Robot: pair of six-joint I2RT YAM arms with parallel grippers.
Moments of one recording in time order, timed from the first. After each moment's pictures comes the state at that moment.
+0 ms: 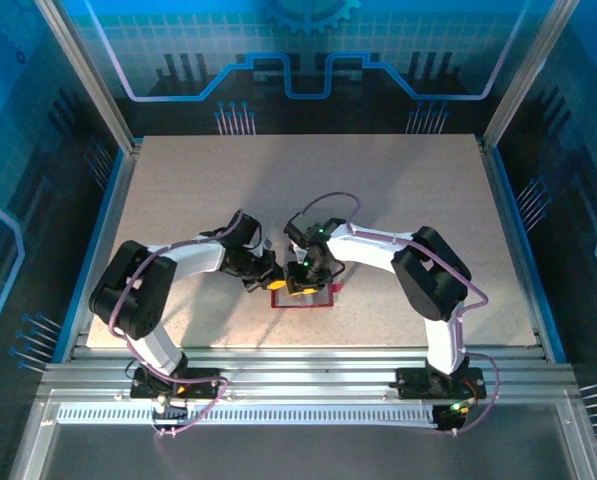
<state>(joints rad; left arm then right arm) -0.40 1.69 0.84 -0.35 0.68 -0.85 0.80 1.96 1.32 -0.75 -0.33 0.59</state>
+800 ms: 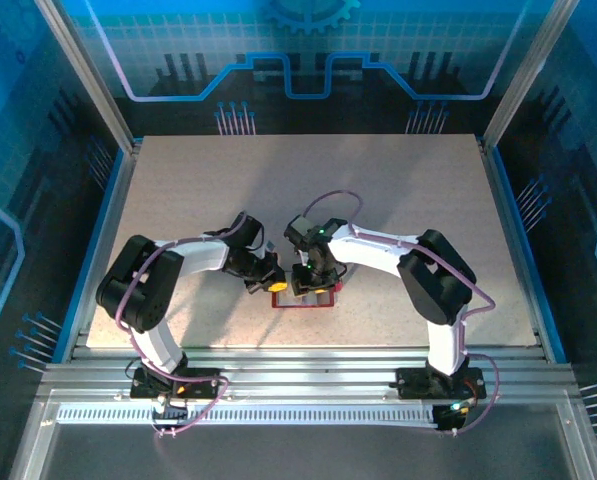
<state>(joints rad) -0.40 1.74 0.85 -0.36 0.68 -0.82 0.82 1.92 1.32 -0.86 -0.19 0.59</state>
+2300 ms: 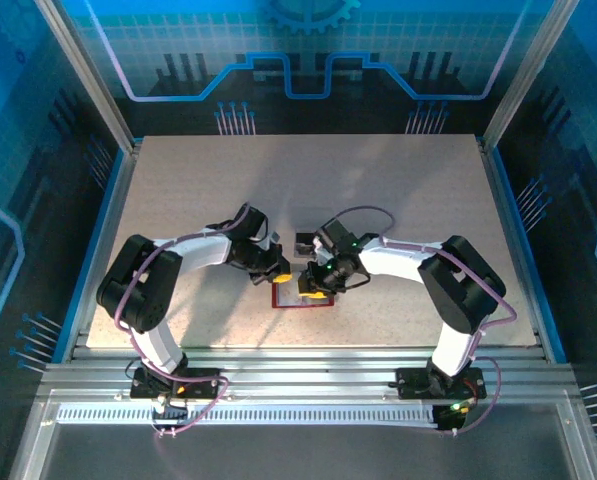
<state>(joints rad) -0.42 1.73 0.92 -0.38 0.69 -0.81 0.69 1.77 0.97 -0.36 -0.57 0.74</state>
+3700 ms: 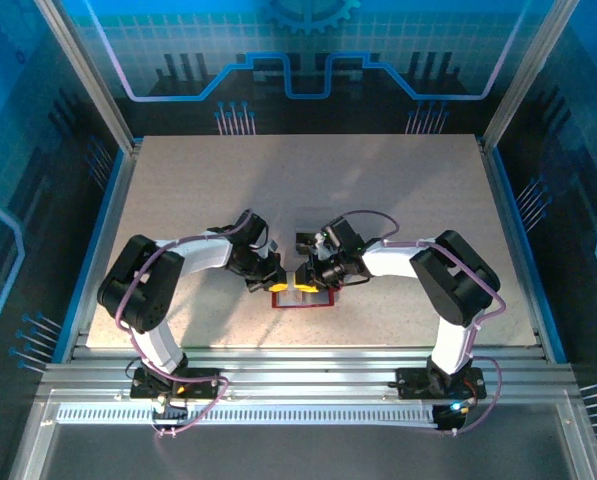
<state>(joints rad) -0.43 1.74 0.90 -0.45 0.65 -0.76 0.64 1.83 0.91 -0.09 -0.70 0.86</state>
